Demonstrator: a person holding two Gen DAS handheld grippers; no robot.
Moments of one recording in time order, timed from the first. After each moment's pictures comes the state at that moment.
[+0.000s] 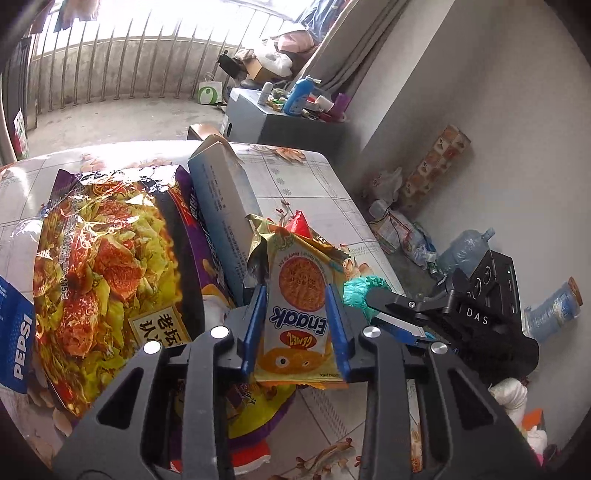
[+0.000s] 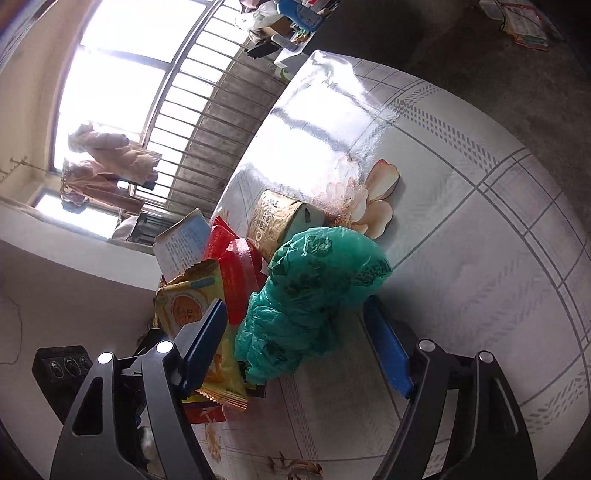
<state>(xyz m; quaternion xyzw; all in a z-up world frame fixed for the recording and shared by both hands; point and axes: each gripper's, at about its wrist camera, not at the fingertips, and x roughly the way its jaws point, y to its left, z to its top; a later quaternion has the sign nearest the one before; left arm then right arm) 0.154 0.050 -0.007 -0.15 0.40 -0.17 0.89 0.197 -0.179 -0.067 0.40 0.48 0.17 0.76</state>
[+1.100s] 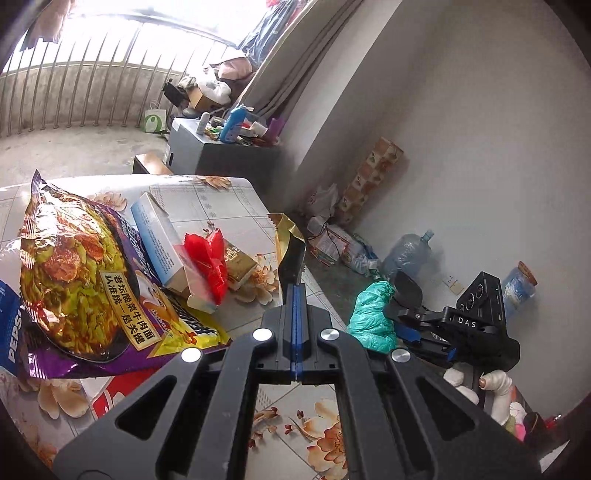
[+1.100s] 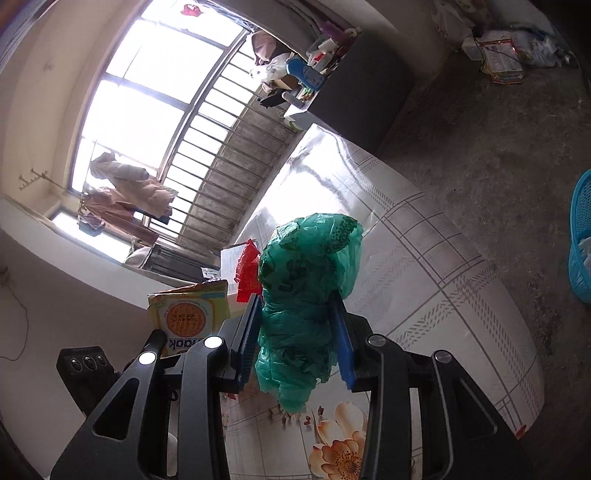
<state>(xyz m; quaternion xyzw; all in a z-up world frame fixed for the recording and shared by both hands) 0.085 0.036 0.045 -0.15 0.32 -0.29 0.89 0.085 -0.270 0.000 0.42 0.38 0.13 0.82</state>
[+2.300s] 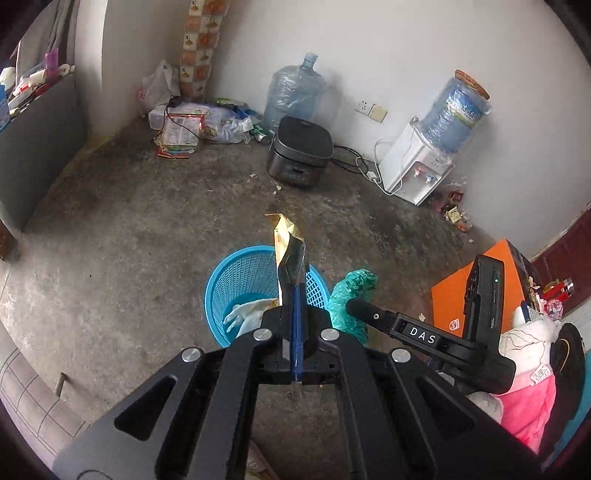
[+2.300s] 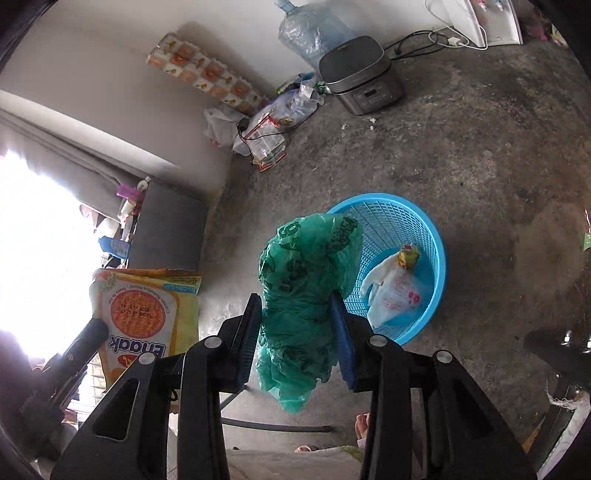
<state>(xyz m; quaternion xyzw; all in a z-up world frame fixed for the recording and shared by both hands) 0.108 -0.426 -0.061 0.11 0.46 -0.51 0.72 -0.041 -0.558 -0.140 0.50 0.32 -0.26 0.76</state>
